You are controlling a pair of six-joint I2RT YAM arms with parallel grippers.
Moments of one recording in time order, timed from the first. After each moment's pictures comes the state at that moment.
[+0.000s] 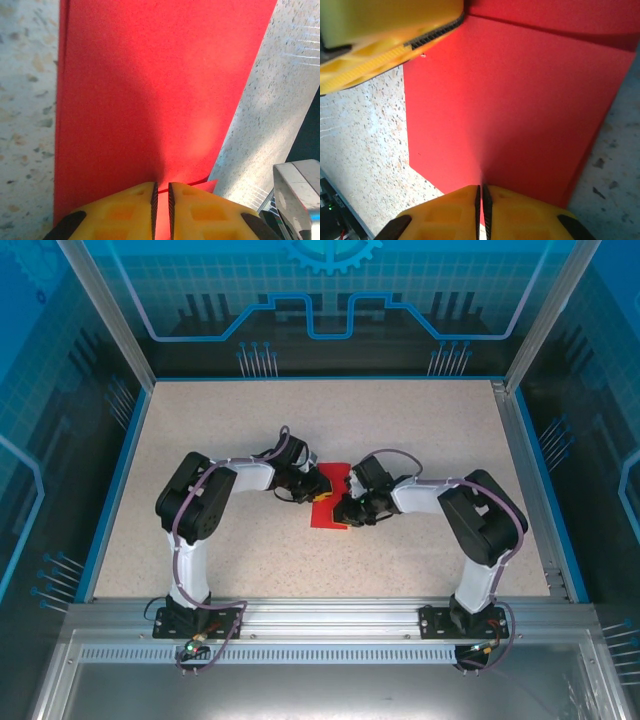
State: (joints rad) left arm -0.43 2.01 1.12 -0.12 0.61 -0.87; right arm 0.58 1.81 0.88 -0.17 -0.50 0.69
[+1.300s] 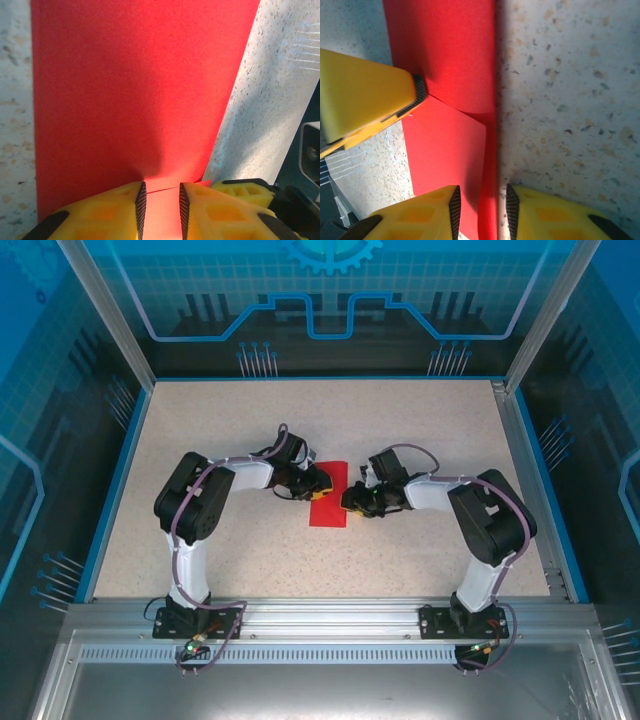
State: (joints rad) left arm -0.42 2.00 1.14 -0.13 0.61 -0.87; right arm 0.48 1.79 0.86 -0.09 -0.50 0.77
